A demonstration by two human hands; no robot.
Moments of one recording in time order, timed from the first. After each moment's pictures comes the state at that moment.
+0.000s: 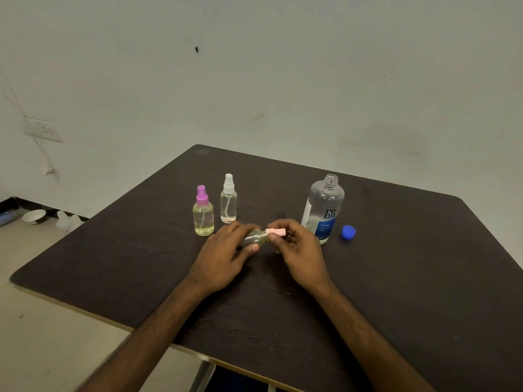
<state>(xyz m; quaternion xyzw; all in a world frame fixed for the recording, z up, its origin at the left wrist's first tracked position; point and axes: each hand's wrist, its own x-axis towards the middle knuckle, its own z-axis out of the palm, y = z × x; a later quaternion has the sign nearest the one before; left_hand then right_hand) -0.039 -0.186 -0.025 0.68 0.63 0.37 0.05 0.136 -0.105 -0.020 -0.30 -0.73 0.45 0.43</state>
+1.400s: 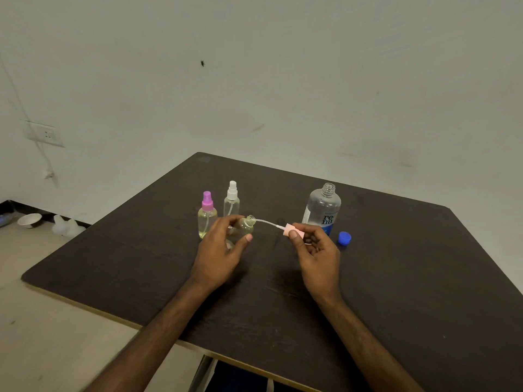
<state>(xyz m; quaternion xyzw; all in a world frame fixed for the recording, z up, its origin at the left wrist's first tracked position) -0.041 -0.188 -0.025 0.54 0.63 0.55 0.07 0.153 -0.124 -0.009 -0.35 -0.65 0.38 0.56</state>
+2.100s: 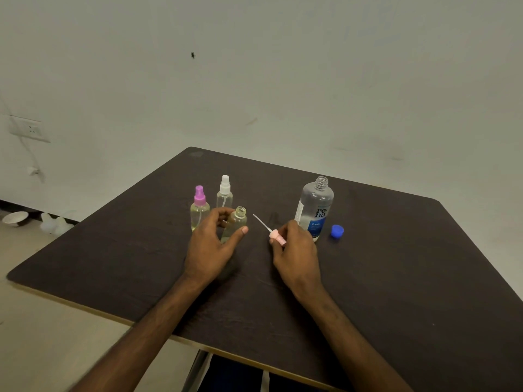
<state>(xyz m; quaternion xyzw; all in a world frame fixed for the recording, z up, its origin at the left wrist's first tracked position) -0.039 -0.188 -0.023 0.52 0.63 0.58 0.07 0.134 -0.119 -0.017 -0.49 -0.79 0.11 0.35</state>
